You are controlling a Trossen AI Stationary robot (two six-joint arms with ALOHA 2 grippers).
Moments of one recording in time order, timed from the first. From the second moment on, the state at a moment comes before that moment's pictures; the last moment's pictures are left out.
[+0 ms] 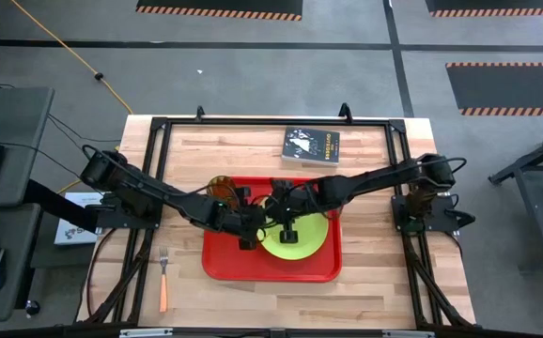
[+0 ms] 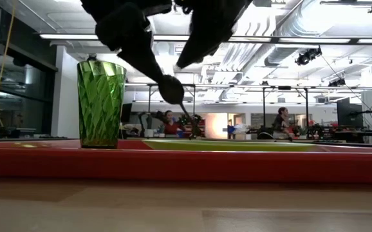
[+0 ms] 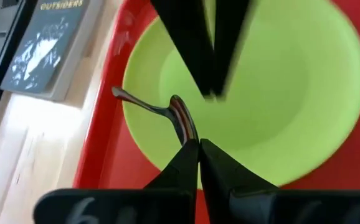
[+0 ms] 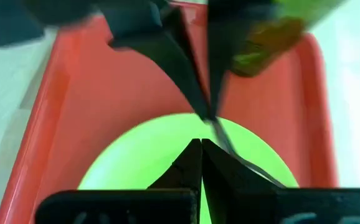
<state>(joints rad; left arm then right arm) -0.31 1.64 1.12 -0.47 -0.51 -0.18 0.13 1.80 1.42 -0.51 0.07 0.00</state>
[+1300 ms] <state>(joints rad) -0.45 1.24 1.37 -0.96 -0.15 0.55 0.02 1.43 1.43 -0.91 -0.15 0.34</state>
